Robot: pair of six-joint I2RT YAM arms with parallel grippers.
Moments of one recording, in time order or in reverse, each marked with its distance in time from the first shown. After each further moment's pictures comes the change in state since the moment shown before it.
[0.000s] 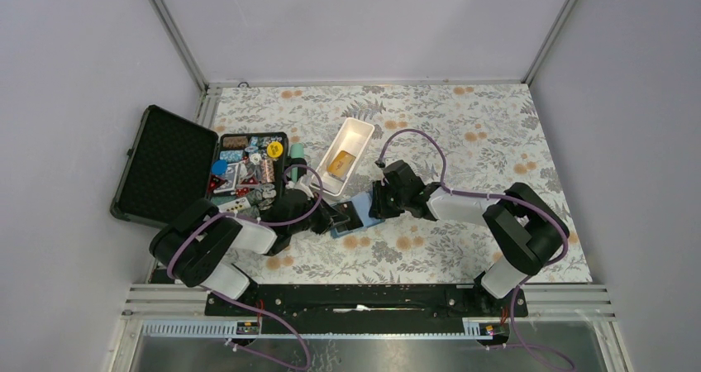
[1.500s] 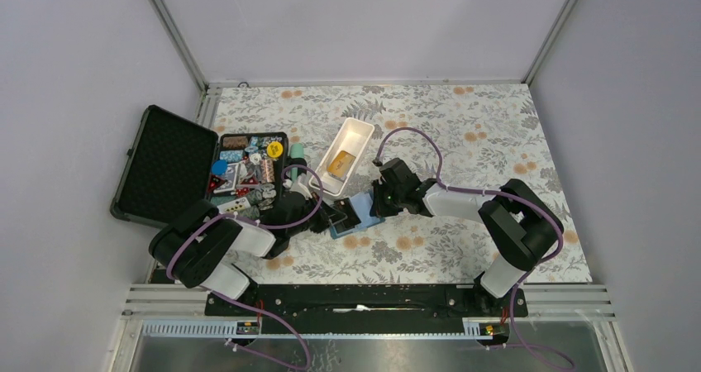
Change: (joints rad) left arm 0.001 -0.002 -0.034 0.076 -0.061 0.088; right arm 0.003 0.040 0.053 -0.054 0.000 -0.004
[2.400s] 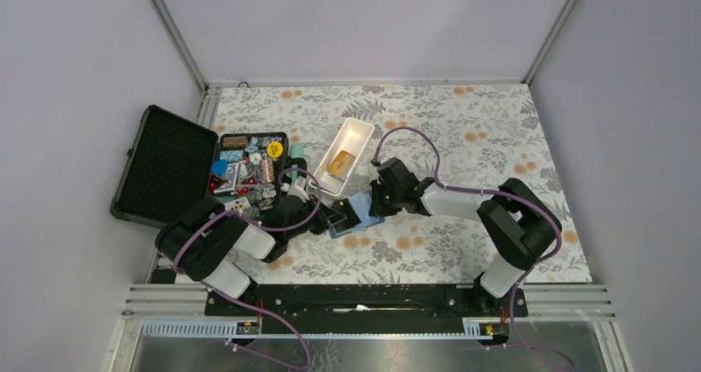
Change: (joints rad) left arm 0.000 0.049 -0.040 0.127 0.009 -0.071; right arm 0.010 0.010 0.019 -0.019 0.012 -0.001
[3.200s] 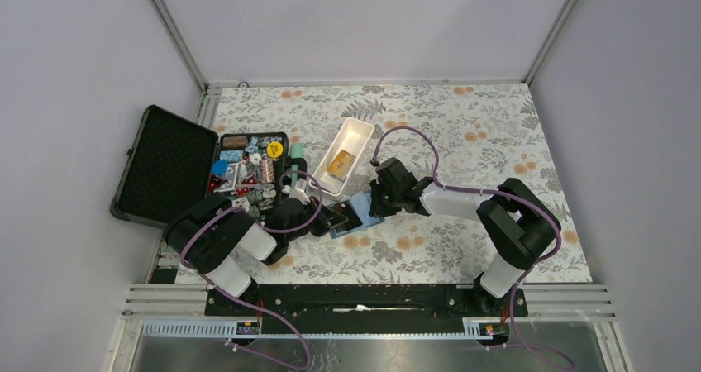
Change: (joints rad) left arm -0.011 0.051 -0.025 0.097 0.014 -0.030; right arm 0.010 0.003 0.013 -0.021 0.018 -0.001
